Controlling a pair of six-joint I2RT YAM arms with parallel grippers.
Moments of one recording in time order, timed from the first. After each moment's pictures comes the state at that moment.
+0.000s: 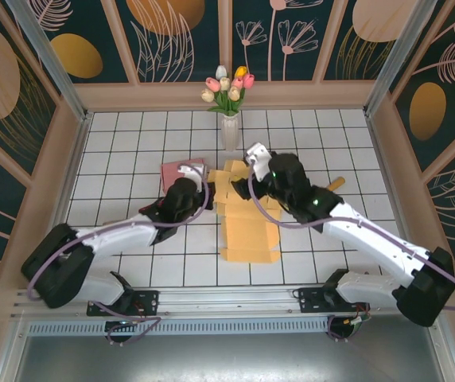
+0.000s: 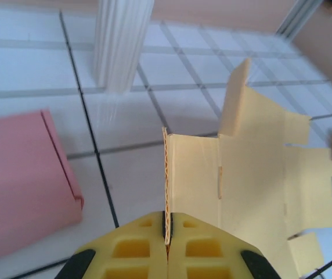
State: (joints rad) left arm -0.76 1.35 0.59 0.38 -0.19 -0.44; right arm 0.80 1.18 1.02 -0.29 0.11 -0.16
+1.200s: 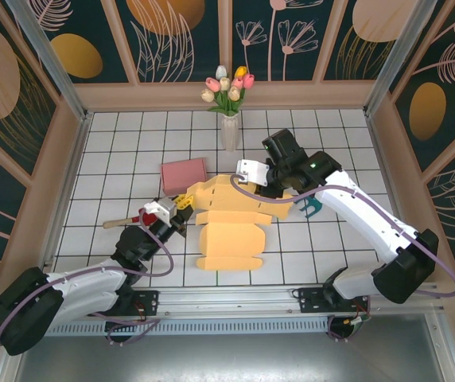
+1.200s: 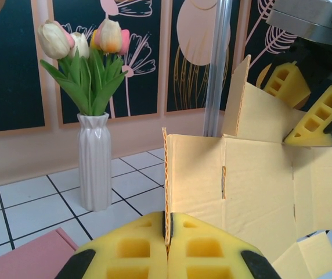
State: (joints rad) left arm -0.76 0.99 0.07 1.08 -0.05 -0.07; right arm 0.68 1.36 1.34 -0.93 -0.07 -0.85
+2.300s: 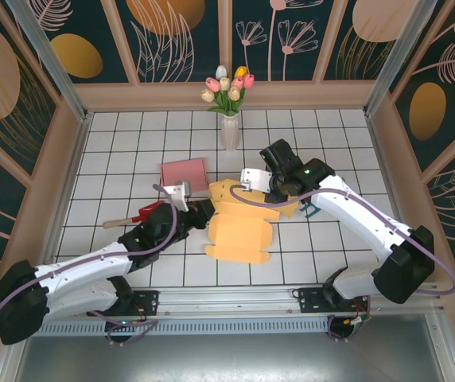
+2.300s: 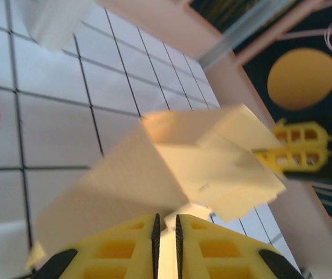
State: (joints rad) left arm -0.91 1.04 0.44 0.33 -0.14 -0.87; right arm 0.69 1.36 1.22 -0.88 0.11 -0.88
